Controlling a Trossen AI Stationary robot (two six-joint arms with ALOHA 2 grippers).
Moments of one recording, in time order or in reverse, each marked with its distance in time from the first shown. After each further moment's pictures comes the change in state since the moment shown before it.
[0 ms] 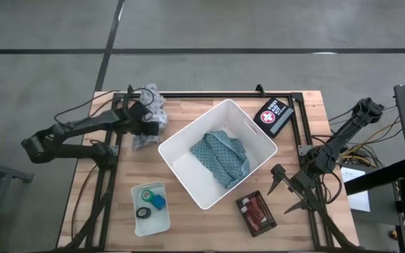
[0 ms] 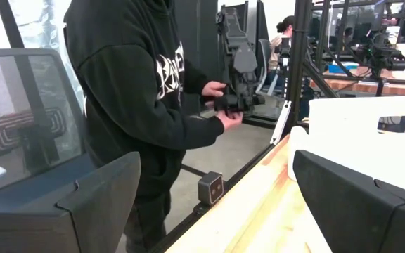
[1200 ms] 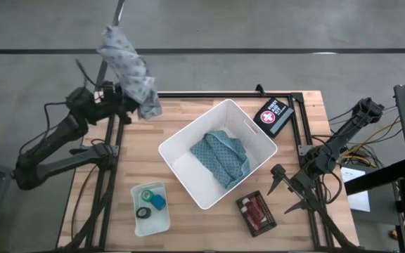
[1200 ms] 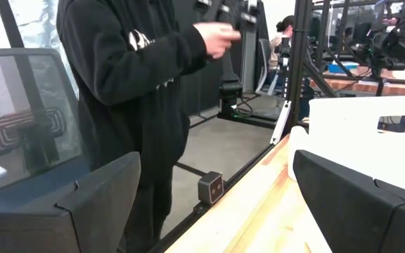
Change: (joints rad) left arm -0.001 -0.534 0.197 0.515 0.353 0.335; right arm 0.000 0.000 0.000 0.000 0.000 0.000
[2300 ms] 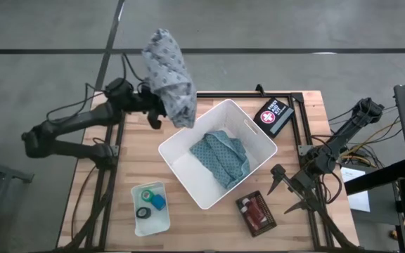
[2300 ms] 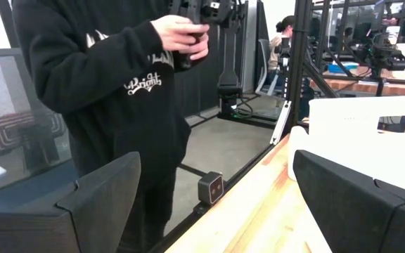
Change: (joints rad) left arm -0.236 0.516 0.176 0.468 0.190 0.093; right arm 0.000 0.000 0.000 0.000 0.000 0.000
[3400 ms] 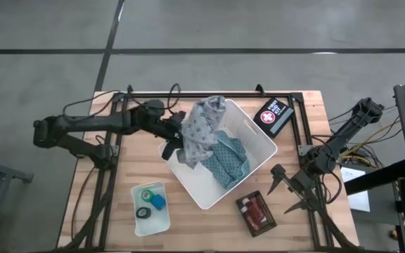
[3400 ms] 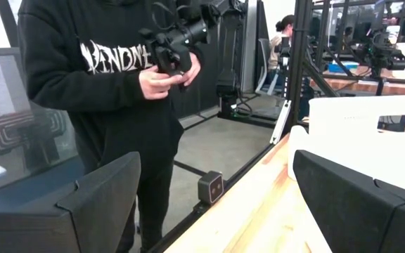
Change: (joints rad) left arm -0.252 0.155 0.035 -0.431 -0.015 0.239; right arm 0.000 0.000 0.000 -0.001 0.000 0.000
